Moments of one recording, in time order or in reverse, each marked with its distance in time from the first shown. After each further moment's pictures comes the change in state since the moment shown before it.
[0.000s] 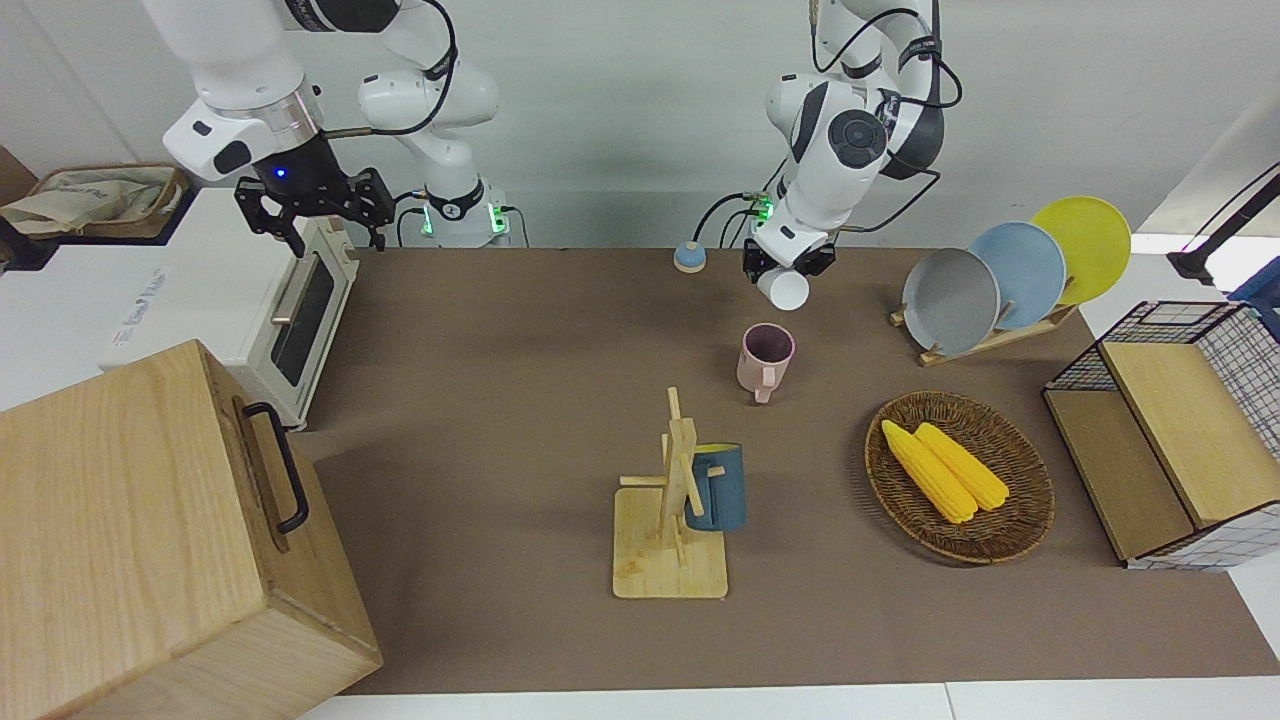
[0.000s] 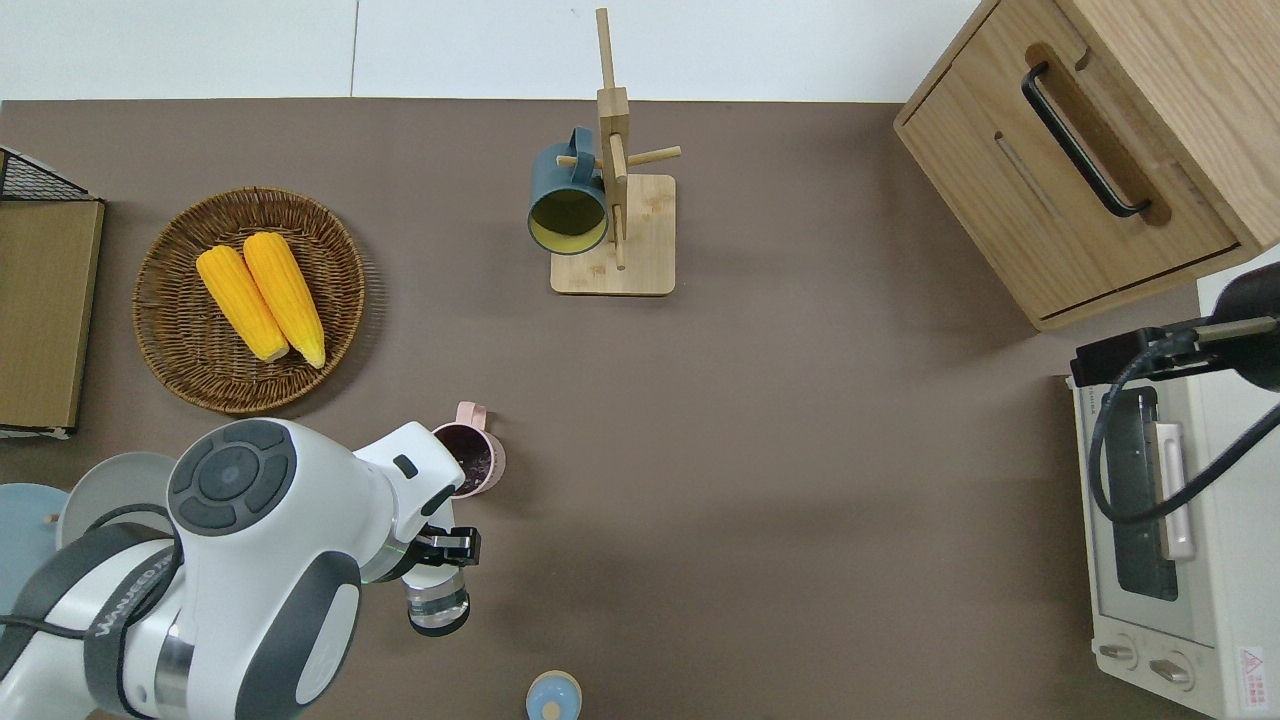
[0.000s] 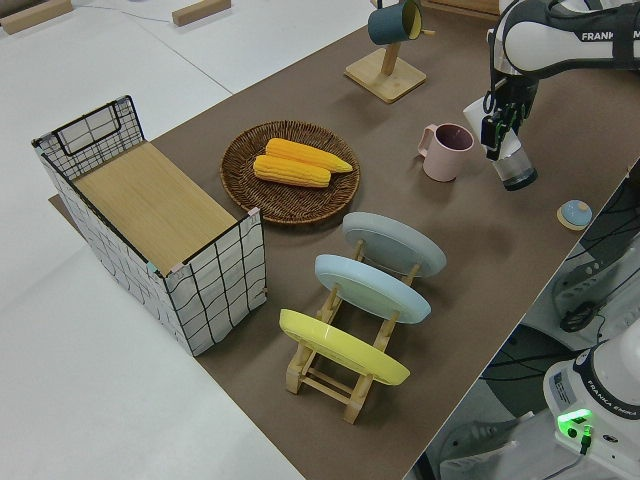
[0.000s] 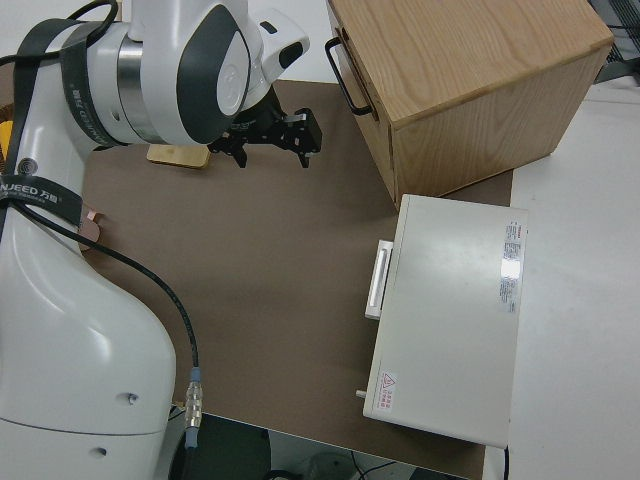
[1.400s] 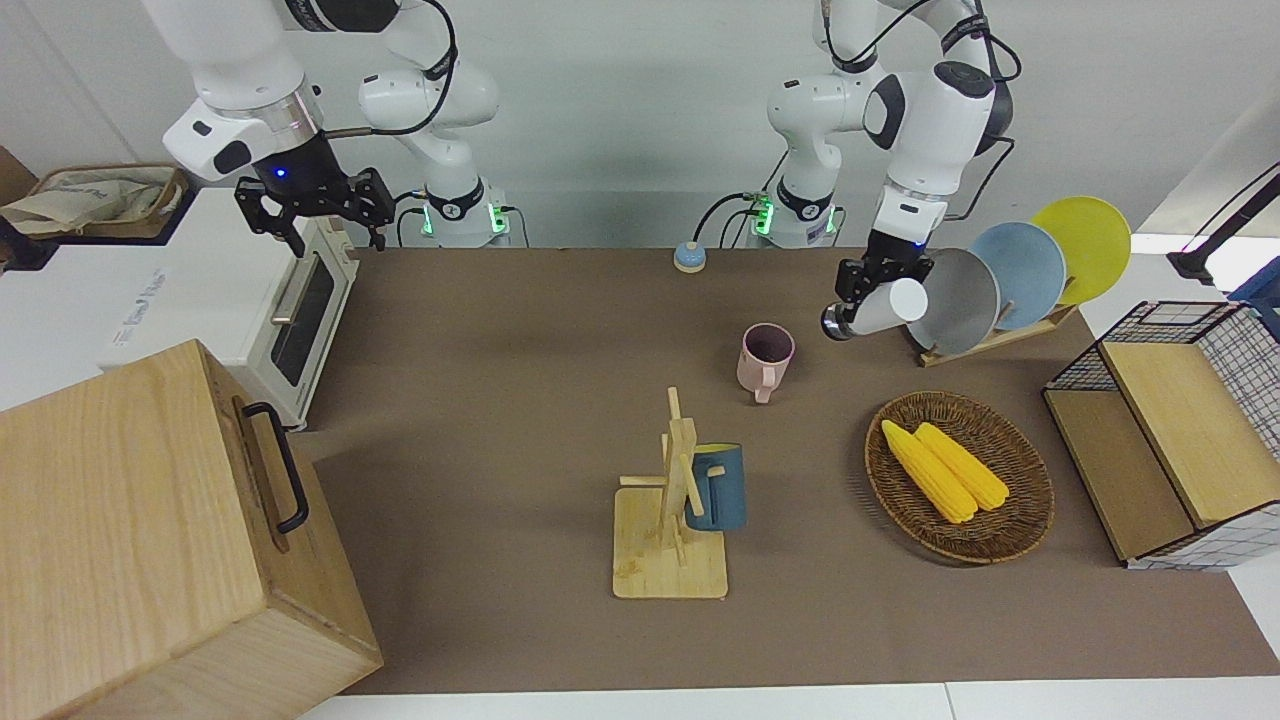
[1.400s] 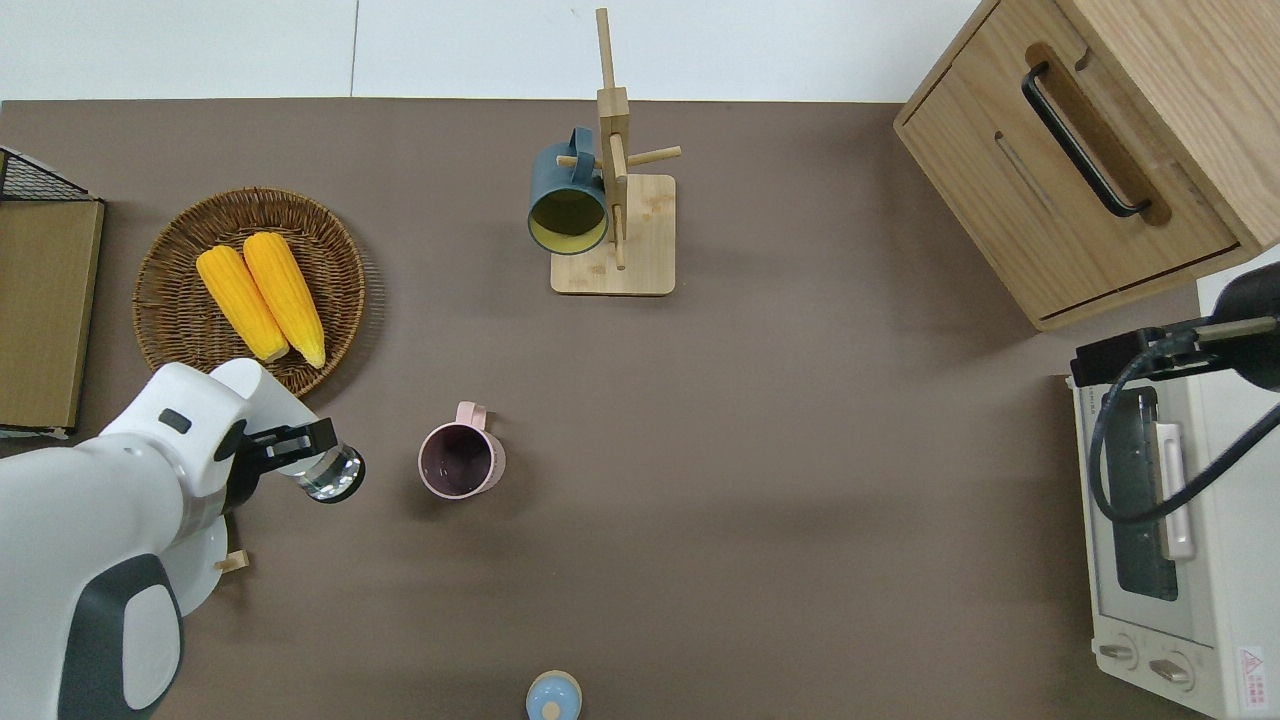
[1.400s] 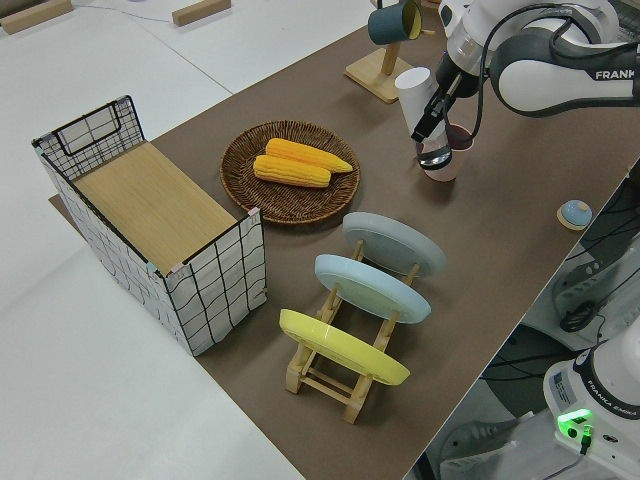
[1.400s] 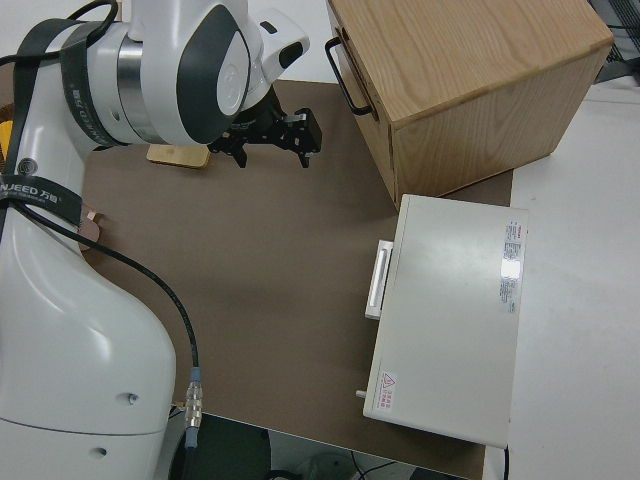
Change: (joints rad) left arm 0.254 -0.103 0.014 -0.082 0.035 0.432 -0.012; right arm 0.000 0.000 0.000 0.000 0.000 0.000 0.000
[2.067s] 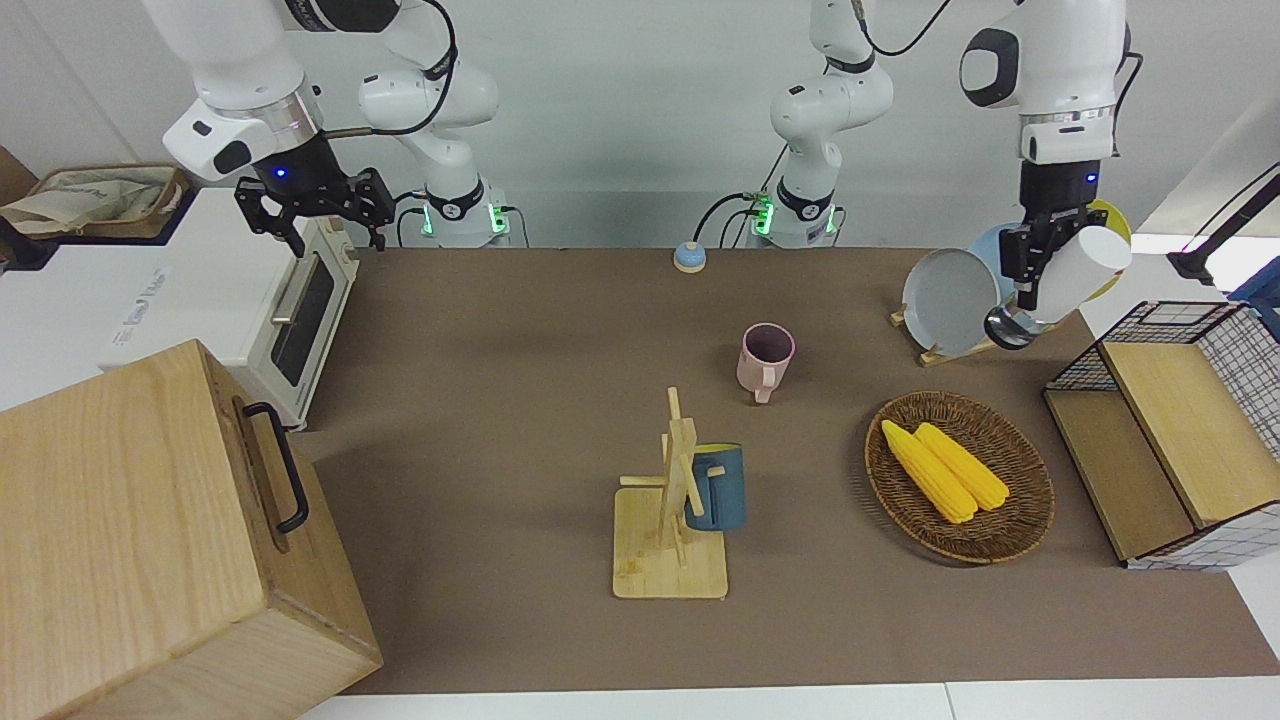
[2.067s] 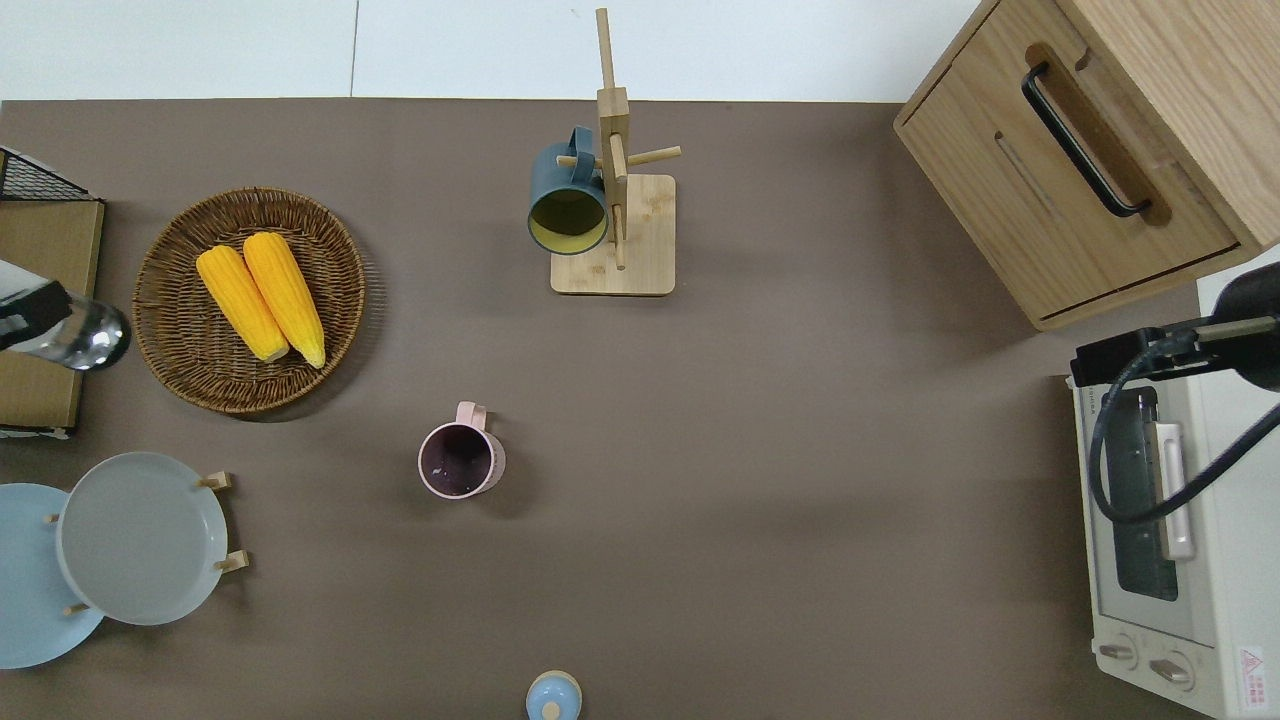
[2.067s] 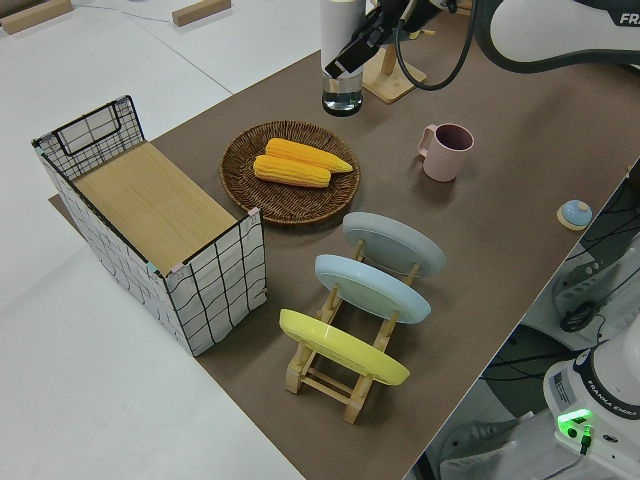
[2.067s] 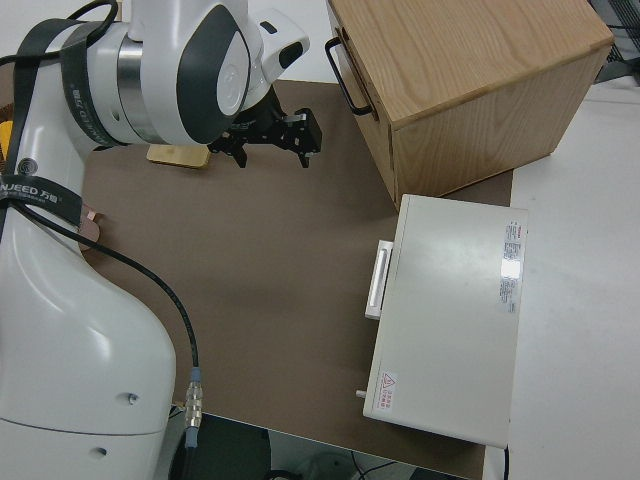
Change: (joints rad) left arm 0.215 0.051 0.009 0.271 0.168 0.126 0.016; right arm 0.000 0.000 0.000 0.000 0.000 0.000 0.000
